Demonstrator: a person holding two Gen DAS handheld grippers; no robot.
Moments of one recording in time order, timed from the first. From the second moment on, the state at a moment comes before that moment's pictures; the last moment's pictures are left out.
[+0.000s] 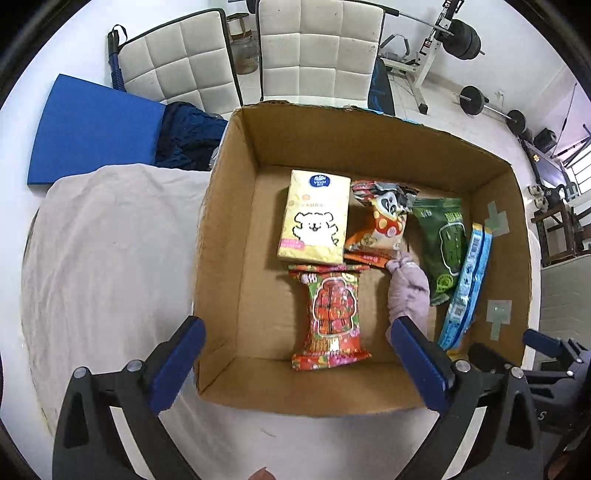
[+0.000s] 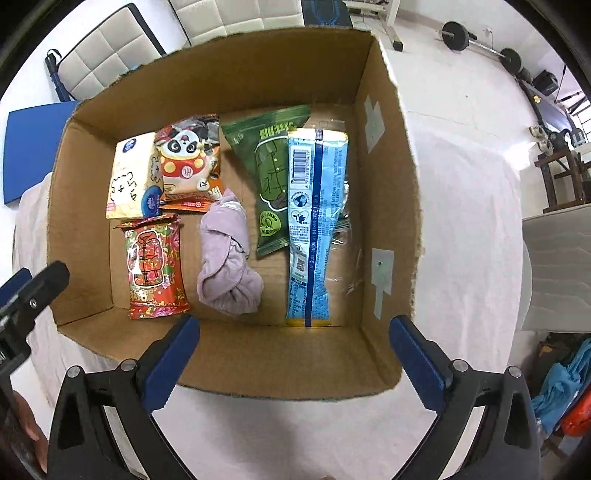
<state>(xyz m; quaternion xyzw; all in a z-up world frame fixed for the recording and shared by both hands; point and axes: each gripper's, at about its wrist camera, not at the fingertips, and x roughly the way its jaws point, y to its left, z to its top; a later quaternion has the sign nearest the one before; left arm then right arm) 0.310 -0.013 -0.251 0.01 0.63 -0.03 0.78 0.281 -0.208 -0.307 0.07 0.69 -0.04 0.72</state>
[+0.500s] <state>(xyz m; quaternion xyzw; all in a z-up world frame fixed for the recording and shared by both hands) 0.202 -0.016 -0.126 0.01 0.54 -0.05 0.84 0.190 -0.211 -0.197 0.08 0.62 -0.02 0.78</state>
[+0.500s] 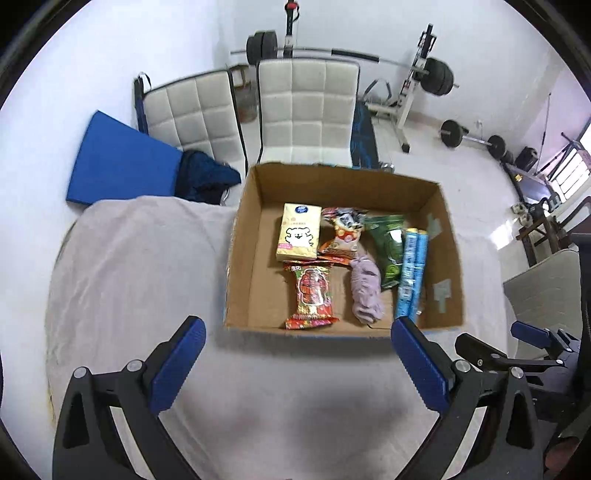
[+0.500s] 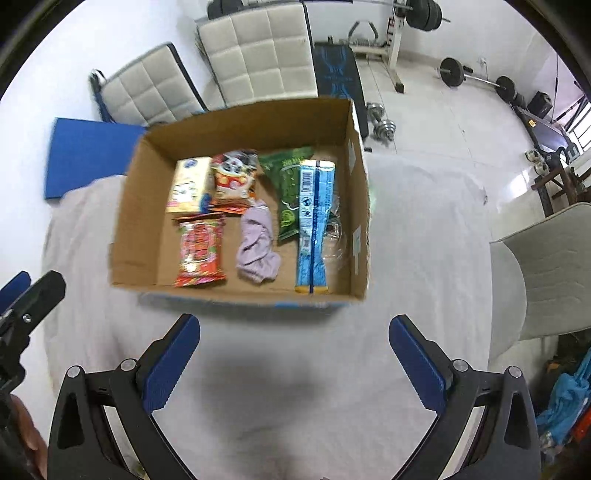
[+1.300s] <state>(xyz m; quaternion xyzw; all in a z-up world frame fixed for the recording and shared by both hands) 0.054 -0.013 0.009 -0.01 0.48 -0.07 0.87 -0.011 -0.205 0.013 0.06 0.48 -0.05 0.87</state>
